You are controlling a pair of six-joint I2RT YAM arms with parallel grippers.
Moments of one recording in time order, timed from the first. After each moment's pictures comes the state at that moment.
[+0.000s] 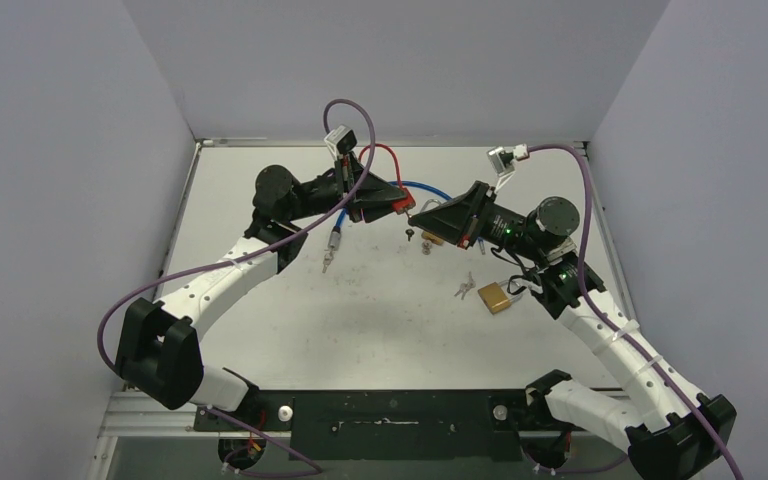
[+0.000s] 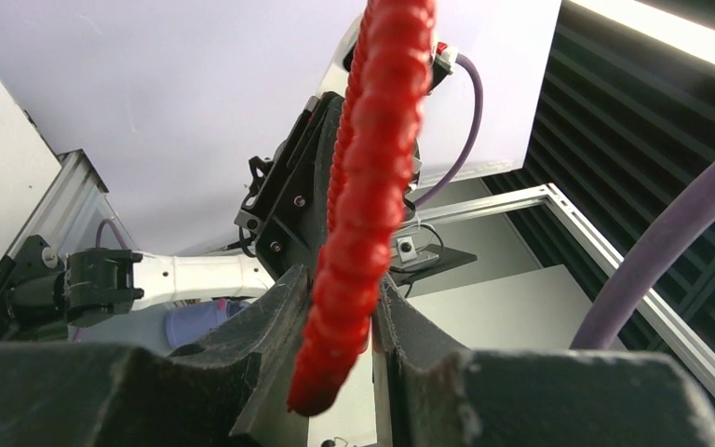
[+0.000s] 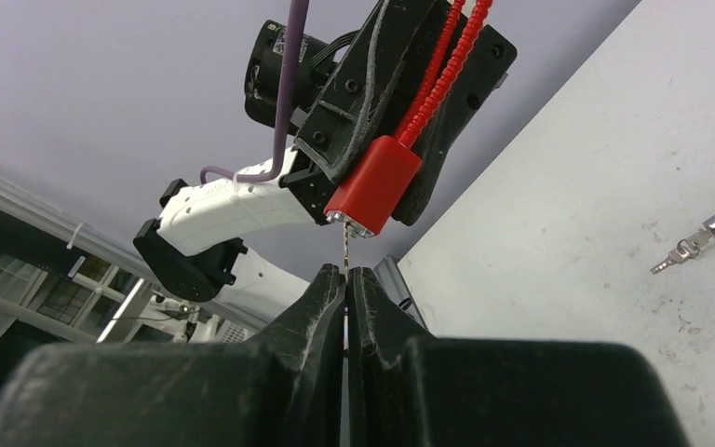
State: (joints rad) left arm -0.52 1.43 1.09 0.72 0.89 -1.82; right arm 0.49 1.00 0.94 0.23 -0.68 0.97
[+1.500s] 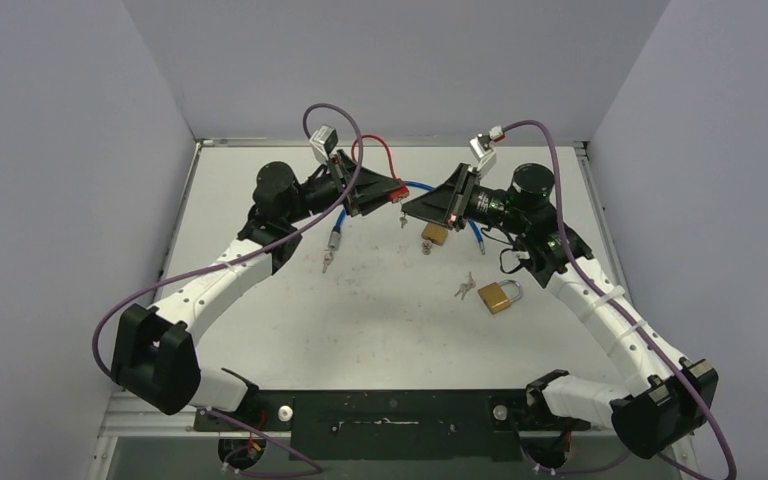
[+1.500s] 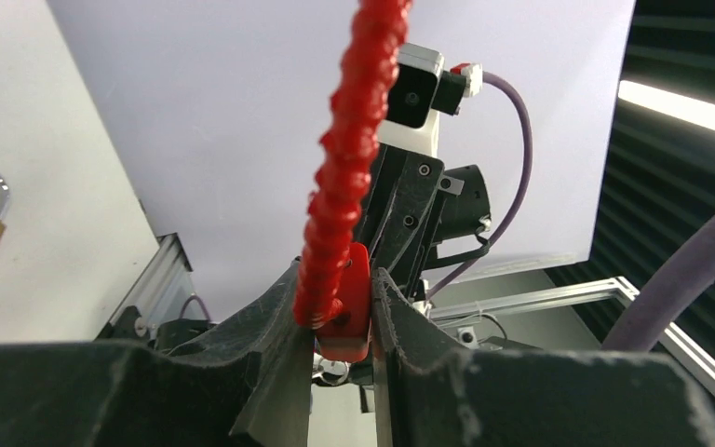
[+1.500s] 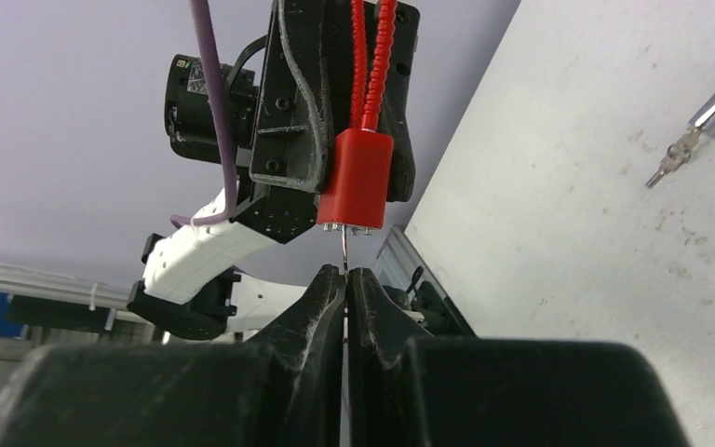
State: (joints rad) left arm -0.50 1.40 1.07 0.51 0.71 -1.57; right arm 0.45 1.18 1.11 -0.03 -0.70 1.08
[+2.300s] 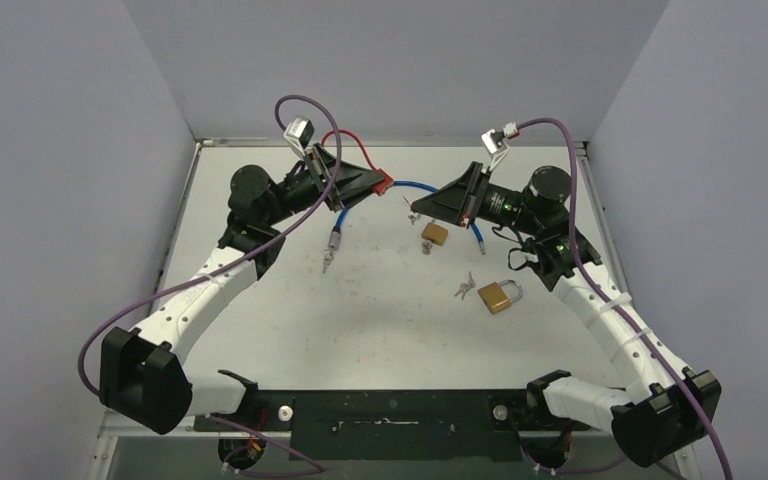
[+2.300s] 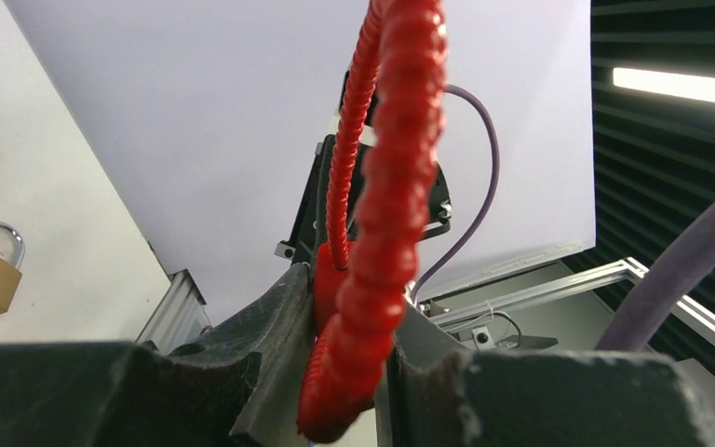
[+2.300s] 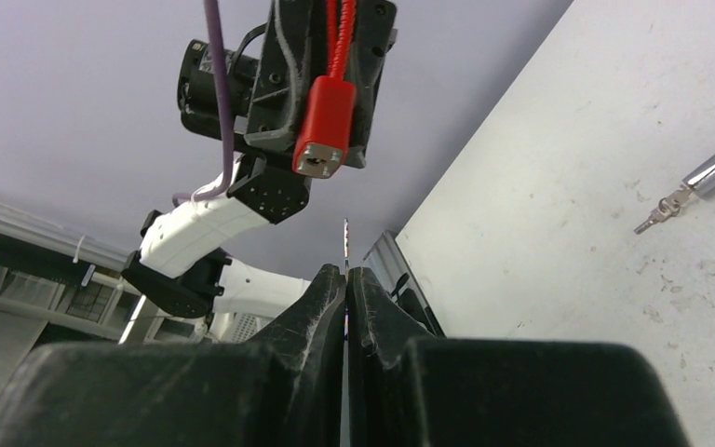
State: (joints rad) left arm -0.43 1.29 1.05 0.55 0.69 -1.55; right arm 0.40 1.14 1.08 0.10 -0.80 0.99
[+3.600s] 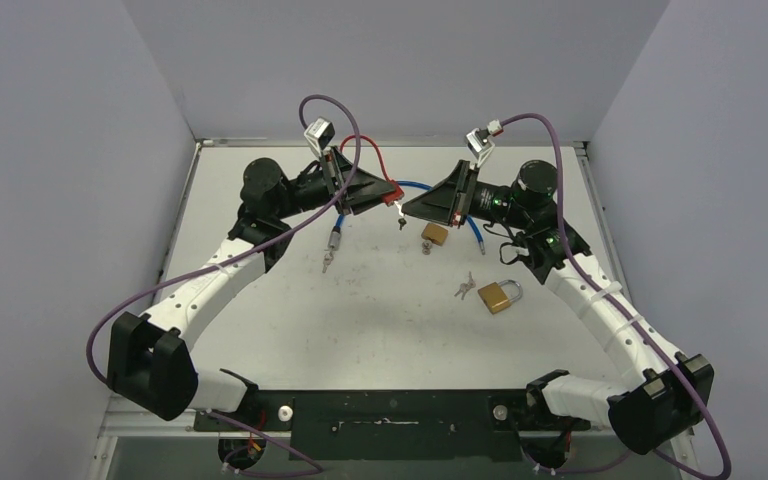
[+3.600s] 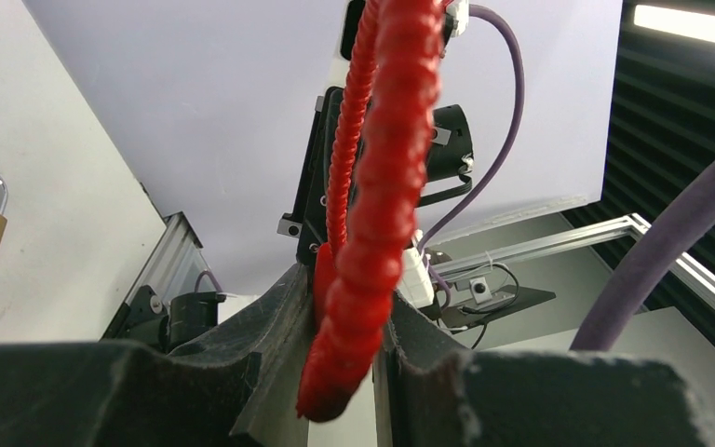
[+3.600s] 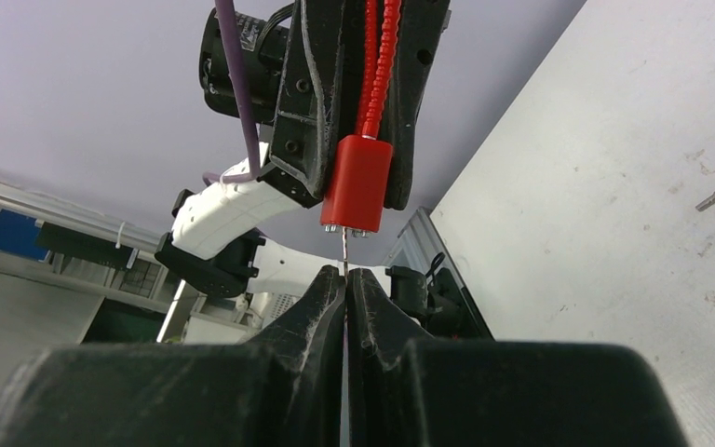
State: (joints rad) left arm -0.46 1.37 1.10 0.53 0.83 -1.55; right arm 0.43 1.20 1.11 0.13 -0.86 1.07
